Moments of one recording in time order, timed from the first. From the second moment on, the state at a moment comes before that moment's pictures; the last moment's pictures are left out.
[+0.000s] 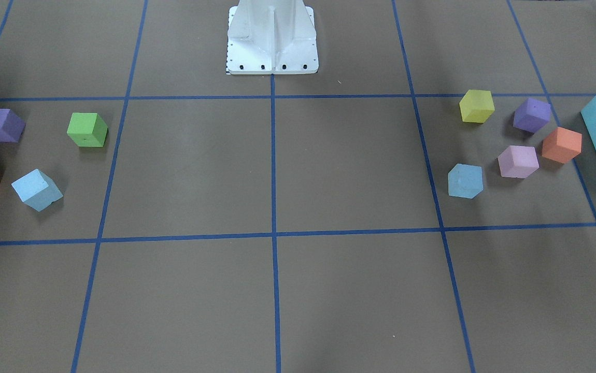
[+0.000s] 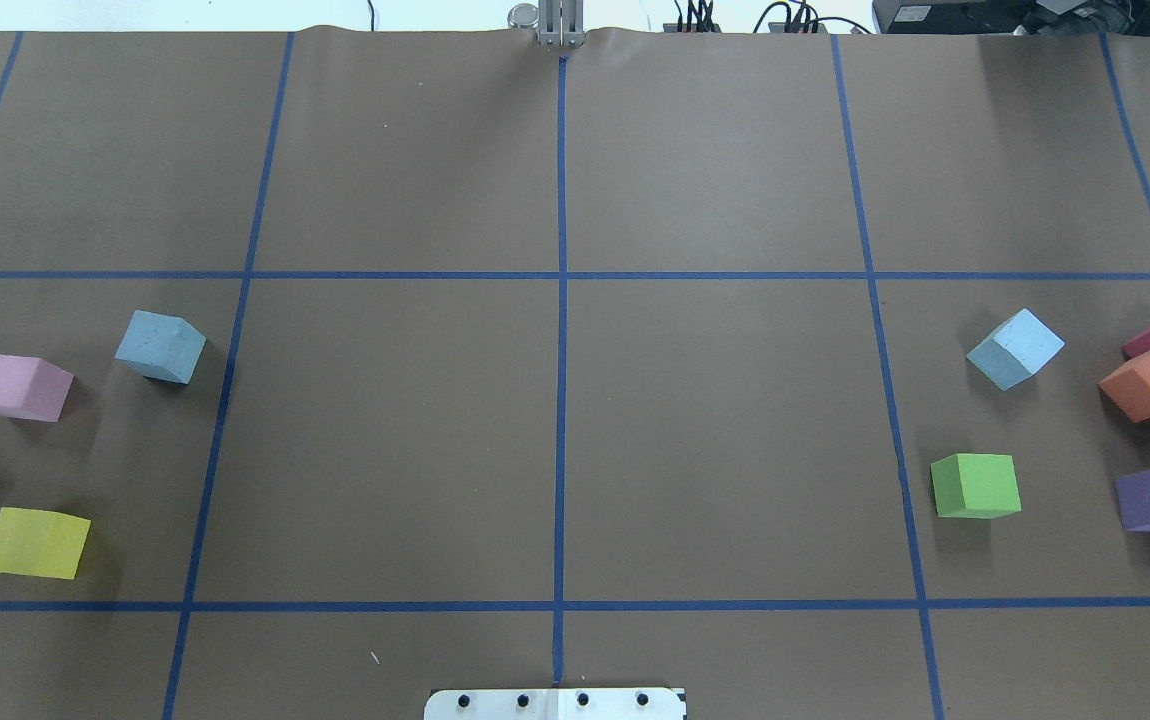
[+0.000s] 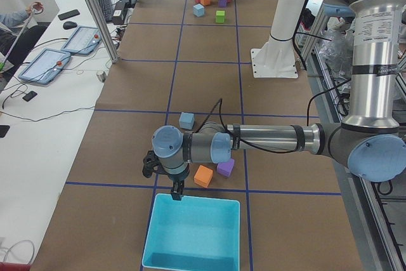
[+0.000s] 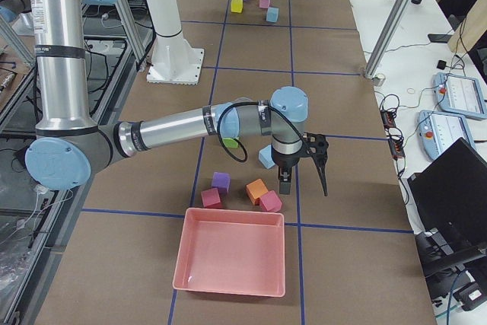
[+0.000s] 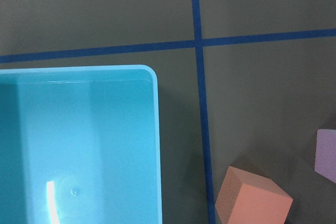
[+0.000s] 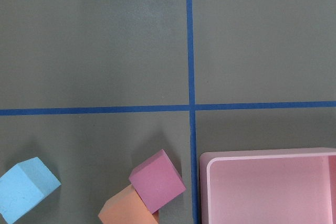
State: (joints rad) left arm -1.56 -1.53 -1.60 -1.54 -2.38 0.11; right arm 1.55 -1.55 1.82 -1.70 2.27 0.14
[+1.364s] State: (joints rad) left arm -1.21 -1.78 -1.74 -1.56 -2.44 -0.52; right arm 1.20 -1.43 1.92 -1.69 2.24 0.14
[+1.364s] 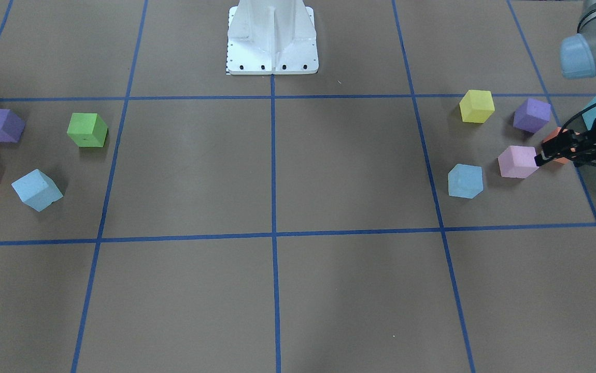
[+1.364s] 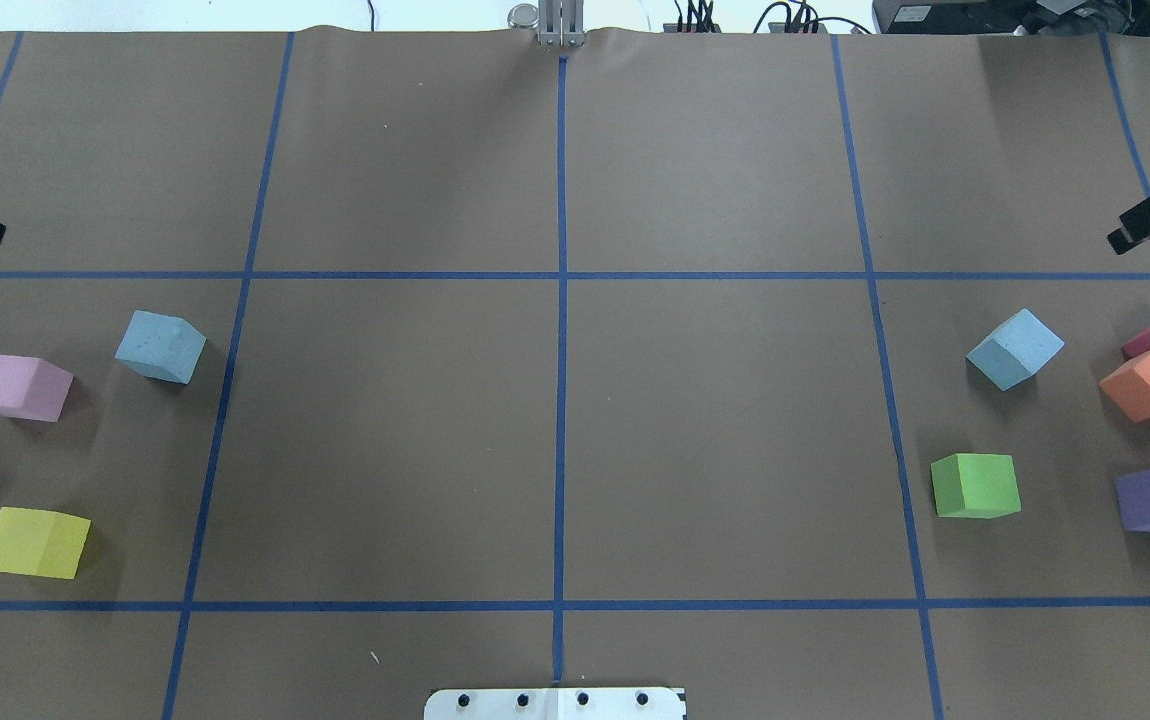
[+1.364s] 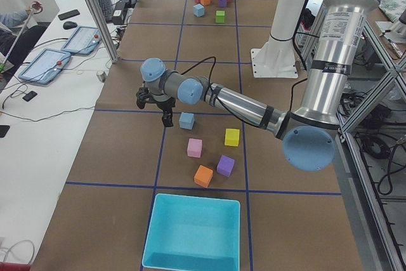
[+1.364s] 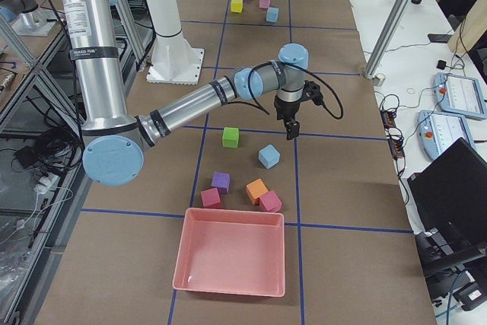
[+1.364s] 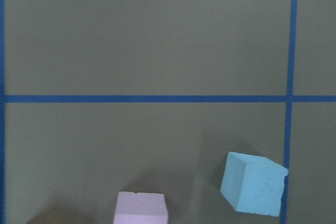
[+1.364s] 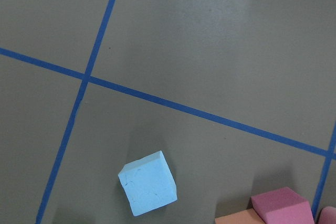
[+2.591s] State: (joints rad) left arm -0.99 -1.83 -1.60 -1.83 -2.24 -0.74; right arm 1.04 -1.47 1.71 -1.30 2.20 0.16
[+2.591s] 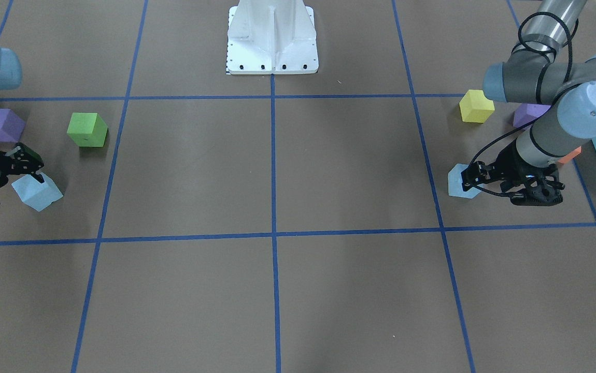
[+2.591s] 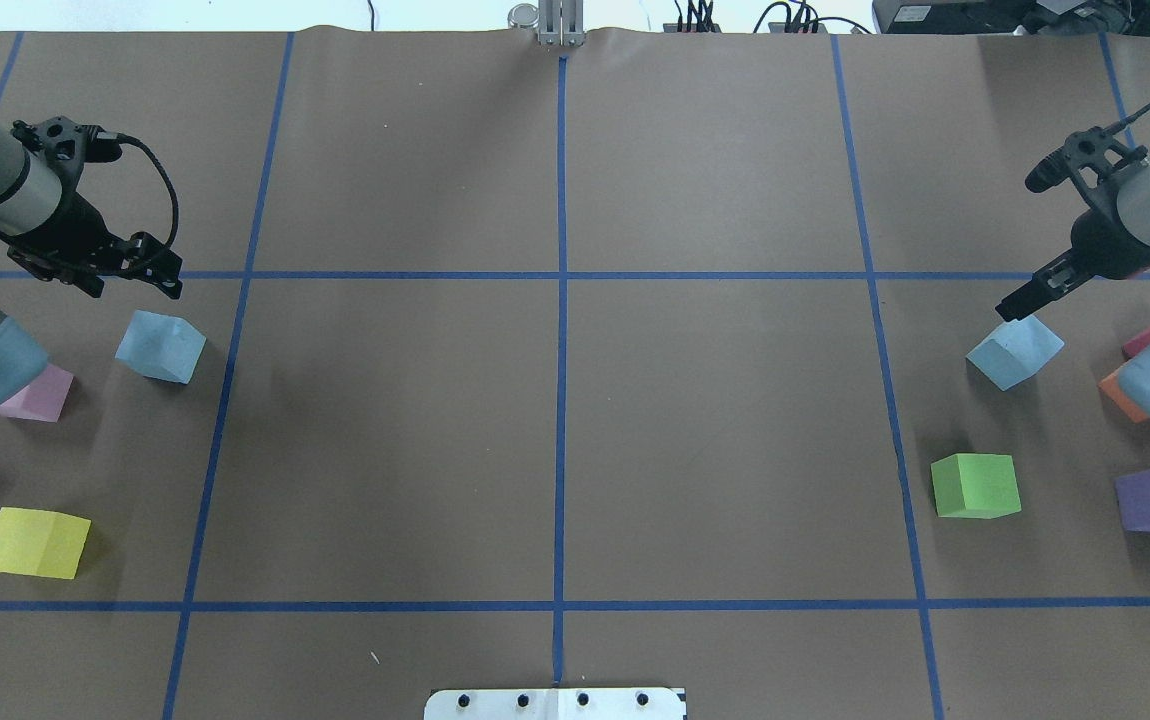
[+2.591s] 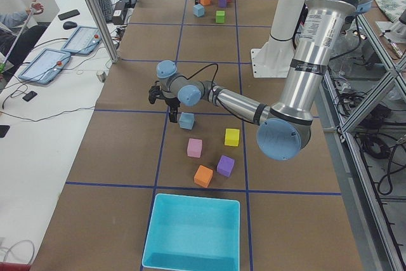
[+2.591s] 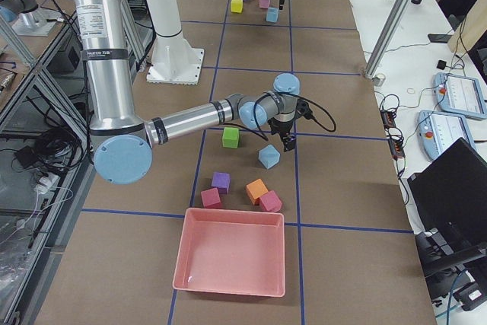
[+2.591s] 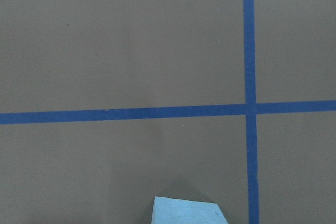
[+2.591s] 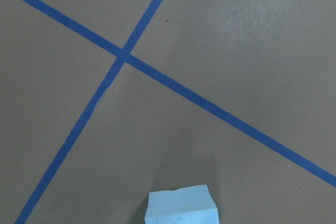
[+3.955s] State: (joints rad) left arm -0.96 -1.83 -1.60 -1.84 -2.23 -0.74; right arm 0.93 -1.55 1.68 -1.17 2.11 0.20
